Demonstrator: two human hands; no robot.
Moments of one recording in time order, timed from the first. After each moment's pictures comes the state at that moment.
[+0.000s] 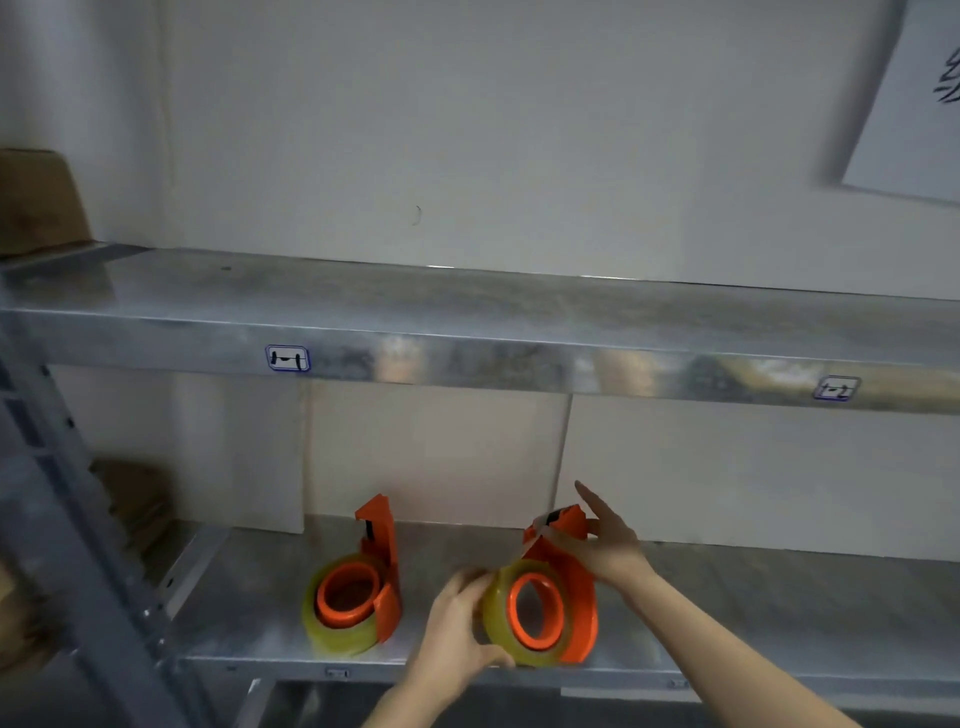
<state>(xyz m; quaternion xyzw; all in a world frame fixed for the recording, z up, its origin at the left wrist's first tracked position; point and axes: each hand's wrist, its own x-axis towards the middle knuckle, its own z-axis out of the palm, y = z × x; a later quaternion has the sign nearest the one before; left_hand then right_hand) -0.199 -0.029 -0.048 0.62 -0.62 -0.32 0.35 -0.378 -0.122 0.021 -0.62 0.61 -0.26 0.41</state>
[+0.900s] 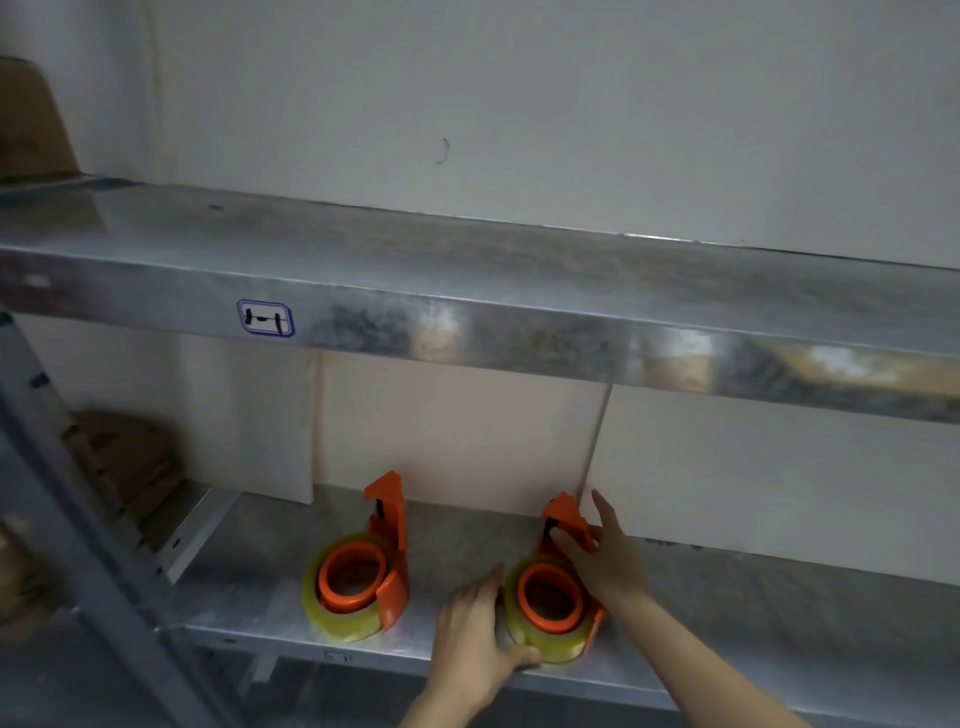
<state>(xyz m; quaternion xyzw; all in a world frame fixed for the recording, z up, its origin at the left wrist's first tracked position) -0.215 -0.046 -0.078 0.71 -0.58 -0.26 0.30 -0.356 -0.143 -0.028 -0.62 0.63 -0.25 0.39</state>
